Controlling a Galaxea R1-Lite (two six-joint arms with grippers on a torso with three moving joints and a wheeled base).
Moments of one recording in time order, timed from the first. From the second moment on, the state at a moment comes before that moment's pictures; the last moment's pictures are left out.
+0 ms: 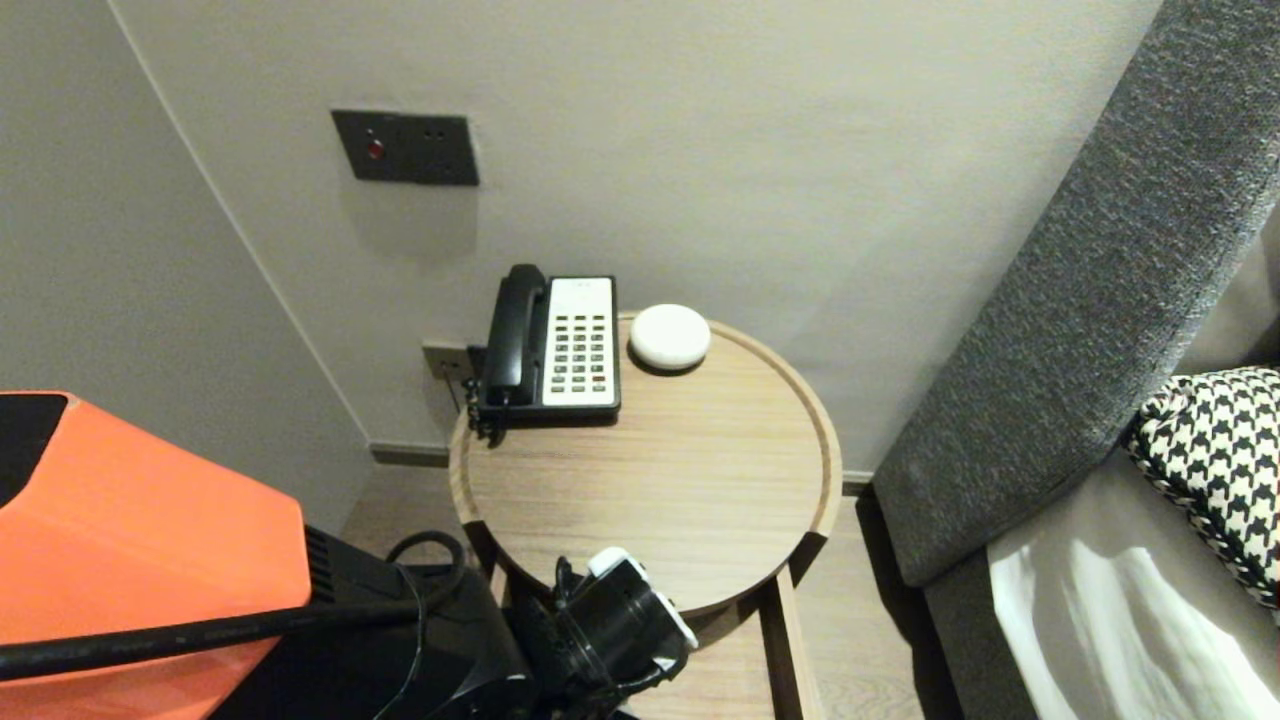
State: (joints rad) left arm -1.02 1.98 -0.94 0.16 0.12 -0.58; right arm 0.00 0.00 0.00 -0.12 -0.02 0.02
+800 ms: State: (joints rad) left arm -1.03 1.99 -0.90 0.12 0.14 -0.57; right arm 0.00 0.00 0.00 -0.12 -0.02 0.02
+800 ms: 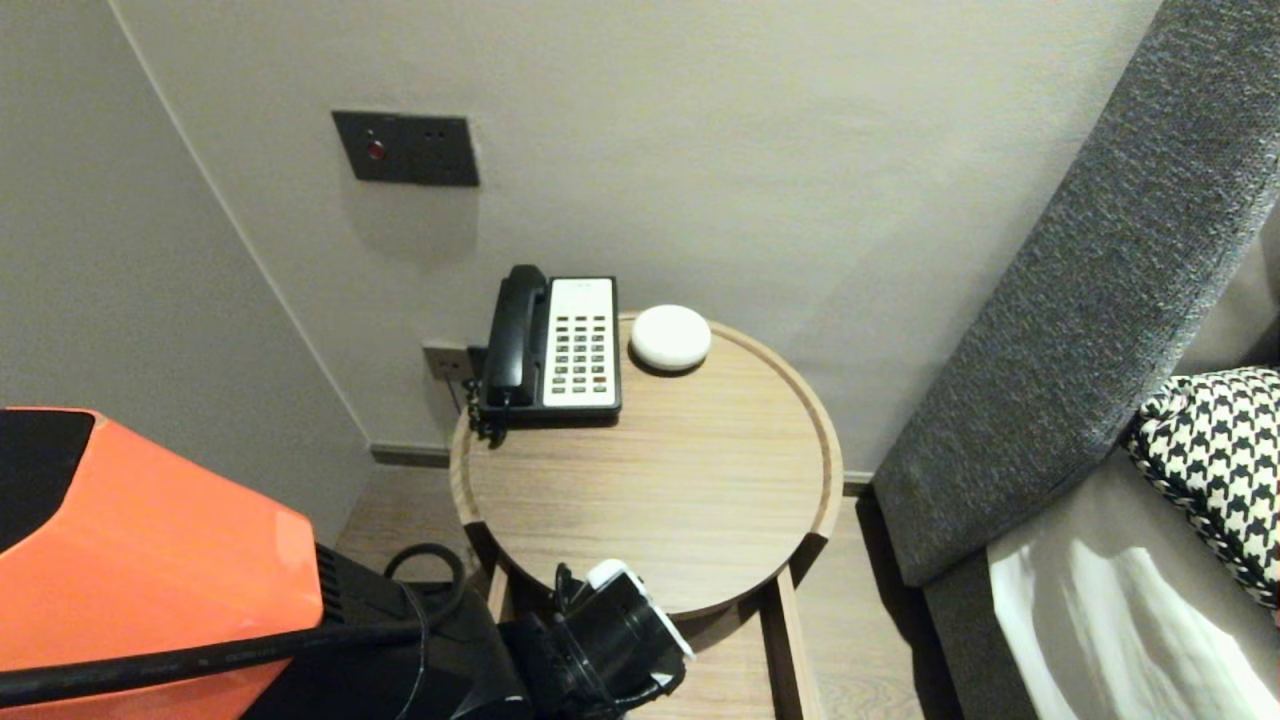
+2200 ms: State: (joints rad) left arm -1.03 1.94 -0.90 0.11 0.15 -0.57; right arm 0.00 0.00 0.00 -0.12 -0.02 0.02
